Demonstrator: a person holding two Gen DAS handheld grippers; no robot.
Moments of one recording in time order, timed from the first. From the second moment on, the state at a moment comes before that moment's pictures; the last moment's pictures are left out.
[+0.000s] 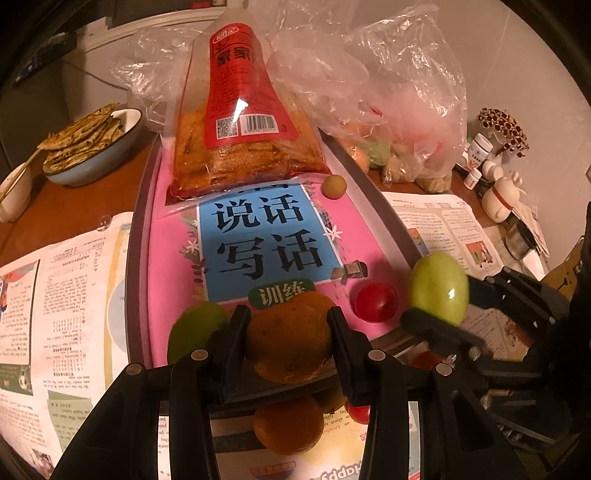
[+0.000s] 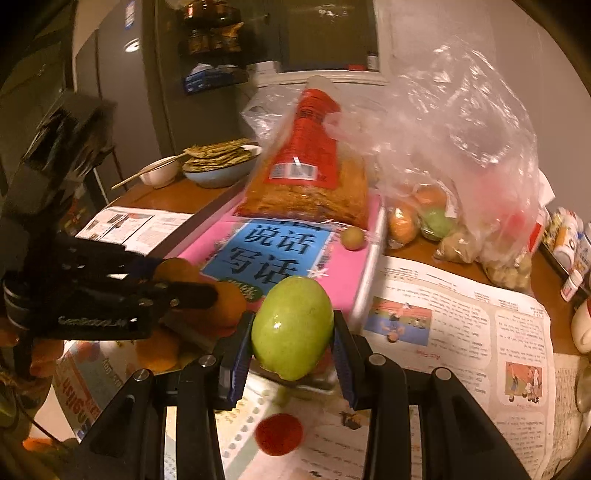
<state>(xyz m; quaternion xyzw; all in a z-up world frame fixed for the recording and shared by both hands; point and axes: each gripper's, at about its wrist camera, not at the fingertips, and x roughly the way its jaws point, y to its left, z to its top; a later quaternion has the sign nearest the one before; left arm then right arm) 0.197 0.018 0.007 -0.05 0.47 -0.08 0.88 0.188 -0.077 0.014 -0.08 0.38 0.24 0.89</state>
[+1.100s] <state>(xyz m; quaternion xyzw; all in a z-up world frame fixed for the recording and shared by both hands) 0.238 0.032 0.000 -0.10 0.49 -0.09 0.86 0.181 -0.043 0.006 -0.11 0.38 0.26 0.88</state>
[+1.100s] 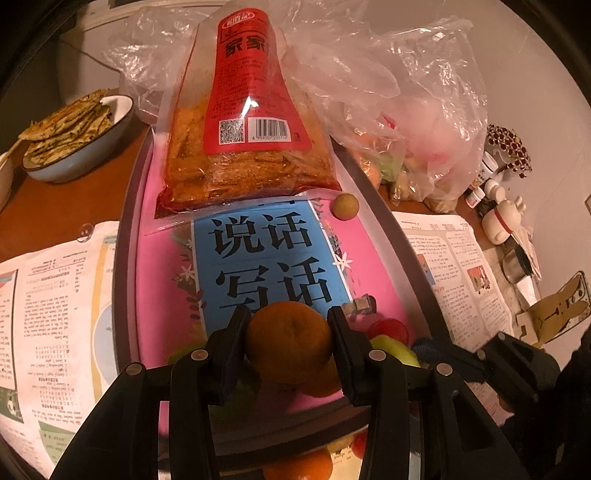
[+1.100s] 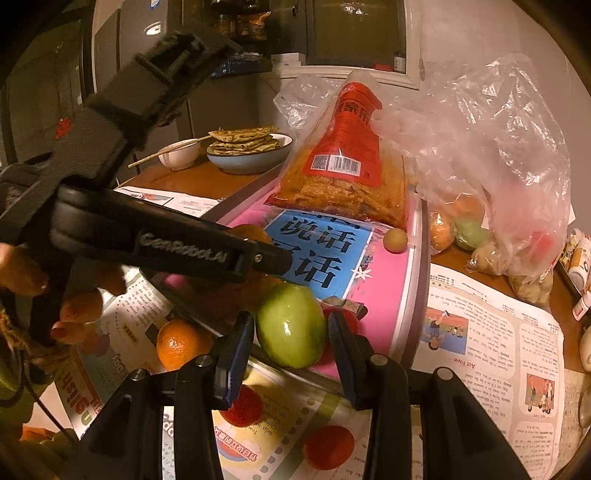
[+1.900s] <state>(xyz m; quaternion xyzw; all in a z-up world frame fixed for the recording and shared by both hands) 0.246 0.029 -0.006 -0.09 0.50 -0.08 0.86 0.175 -0.056 0.013 -0.09 0.38 0.24 0.89</state>
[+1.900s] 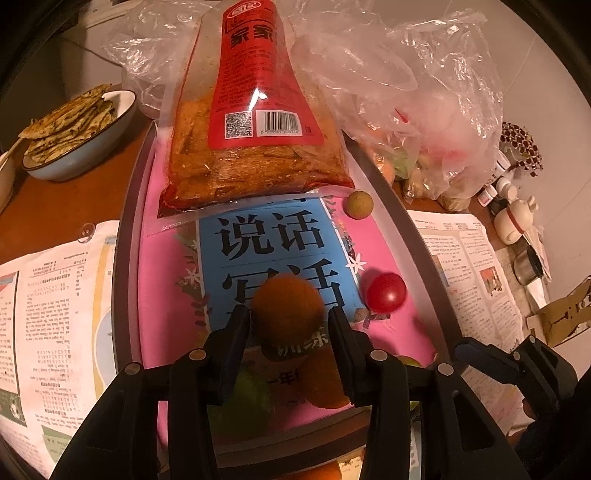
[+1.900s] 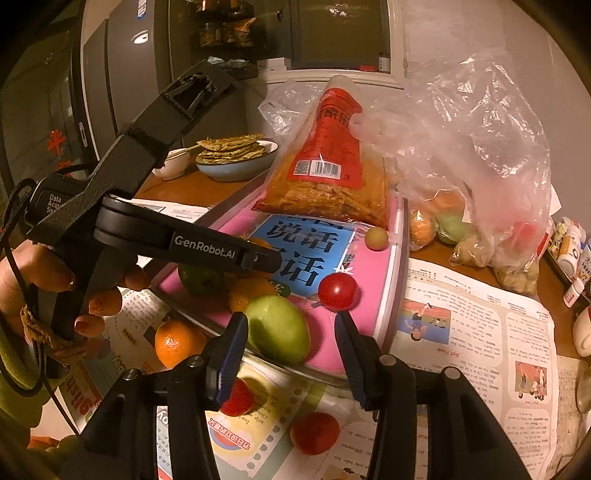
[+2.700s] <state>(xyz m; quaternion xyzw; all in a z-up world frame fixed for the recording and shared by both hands) 0.207 0.041 0.026 -0.10 0.45 -0.07 0.88 0.170 -0.066 0.025 -0.08 0.37 0.22 0.90</state>
